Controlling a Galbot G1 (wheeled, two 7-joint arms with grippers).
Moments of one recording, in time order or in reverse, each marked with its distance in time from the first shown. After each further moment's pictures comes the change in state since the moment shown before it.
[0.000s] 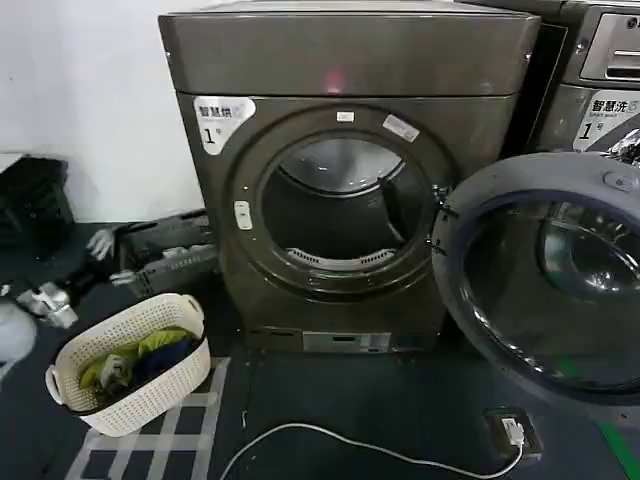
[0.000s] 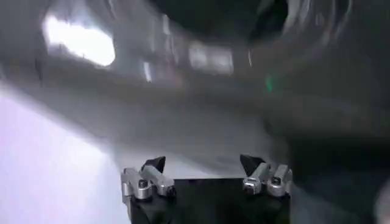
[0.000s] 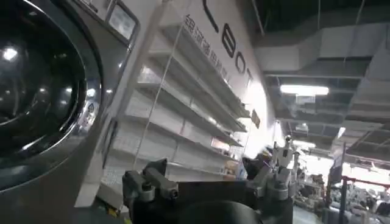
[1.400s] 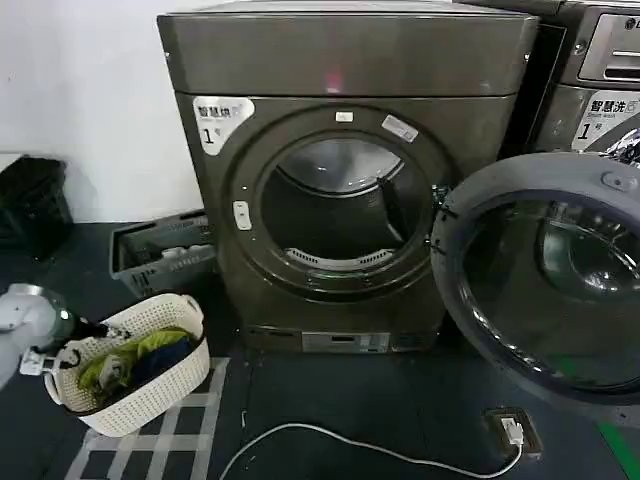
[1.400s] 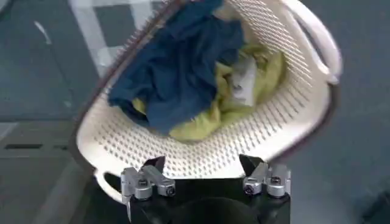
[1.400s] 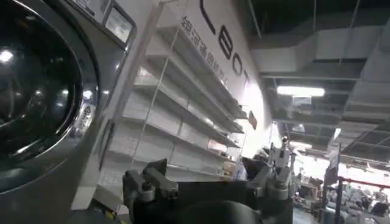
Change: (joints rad) left arm -0.203 0.019 0.330 0.074 1.606 -0.169 -0.046; right arm -0.004 0.016 0.009 0.025 0.000 -0.006 0.002
